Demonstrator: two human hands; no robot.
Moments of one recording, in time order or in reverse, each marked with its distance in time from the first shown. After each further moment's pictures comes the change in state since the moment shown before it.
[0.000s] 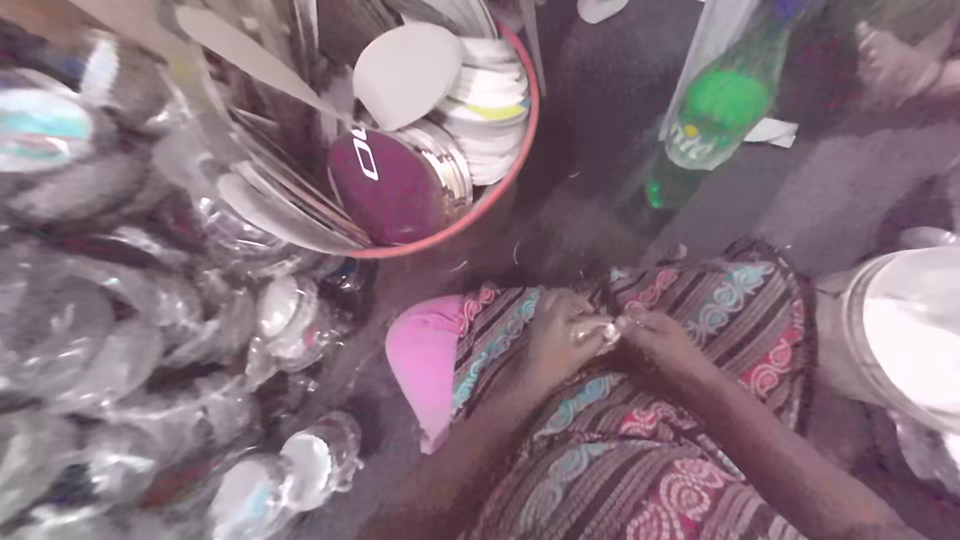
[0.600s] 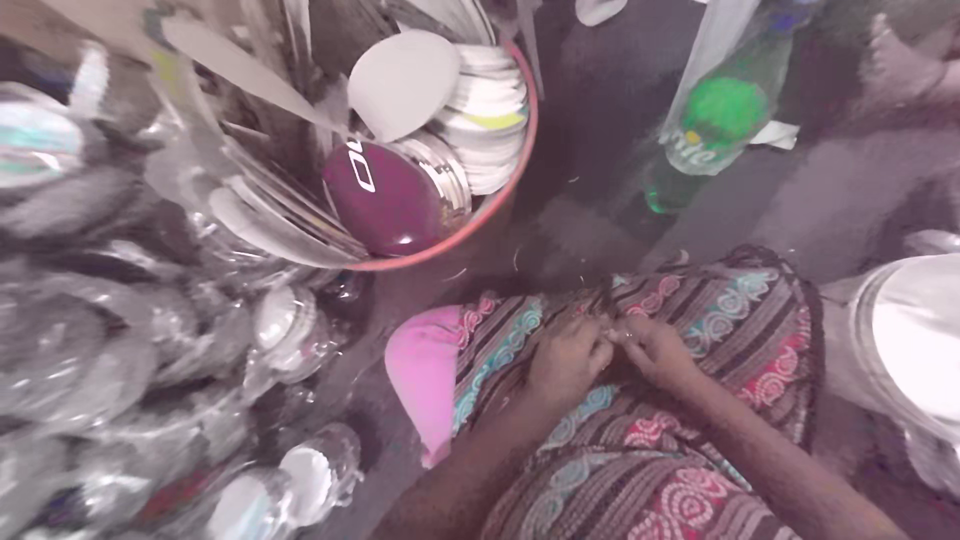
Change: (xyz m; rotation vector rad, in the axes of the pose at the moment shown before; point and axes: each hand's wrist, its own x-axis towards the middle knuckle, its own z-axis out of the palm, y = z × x) left_hand -0.003 0.008 0.011 0.299 0.019 0.210; right_hand 0.009 0.008 0.003 -0.677 0.056 -0.423
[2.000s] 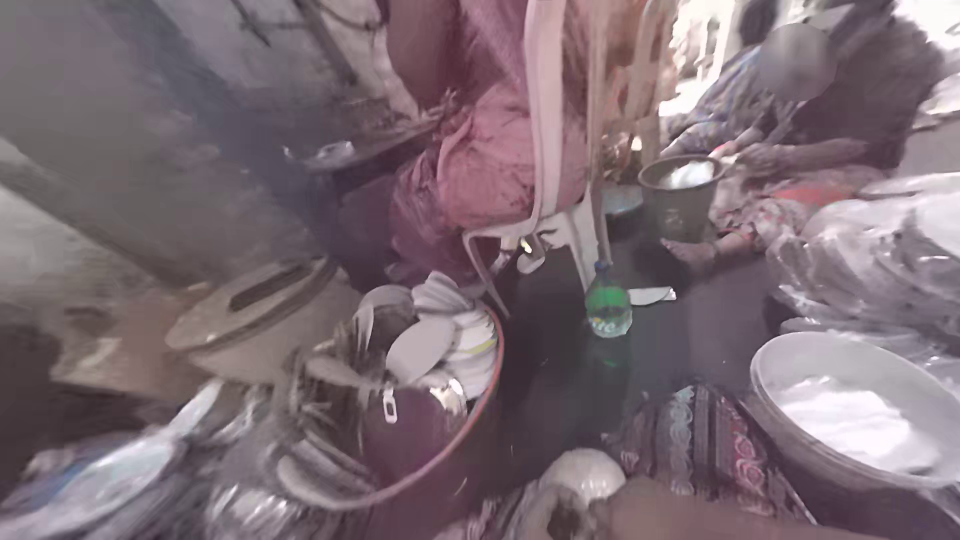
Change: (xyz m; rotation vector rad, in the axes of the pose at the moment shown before) left_hand -0.014 0.014 -0.065 -0.398 -0.170 -0.120; right_hand 0.000 -0.099 -0.034 -0.389 -0.579 0.123
